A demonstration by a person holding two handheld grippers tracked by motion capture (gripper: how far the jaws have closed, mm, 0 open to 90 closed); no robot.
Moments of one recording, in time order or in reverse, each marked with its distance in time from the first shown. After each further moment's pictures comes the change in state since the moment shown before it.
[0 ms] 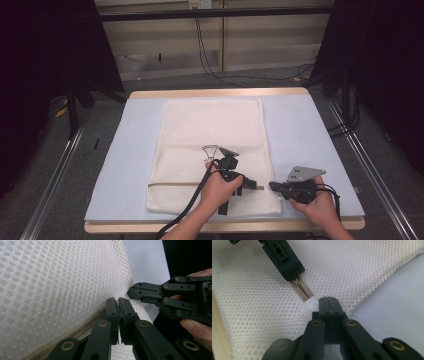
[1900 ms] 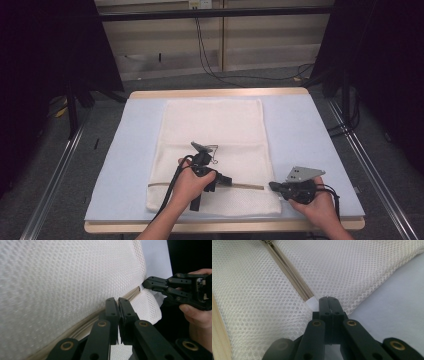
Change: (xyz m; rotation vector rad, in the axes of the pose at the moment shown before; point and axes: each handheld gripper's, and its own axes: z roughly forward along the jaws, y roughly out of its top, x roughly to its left) left arm 0.037 -0.002 -0.065 0.010 0.010 -0.036; right arm 0.002 0.001 0.000 0.007 -0.011 0.001
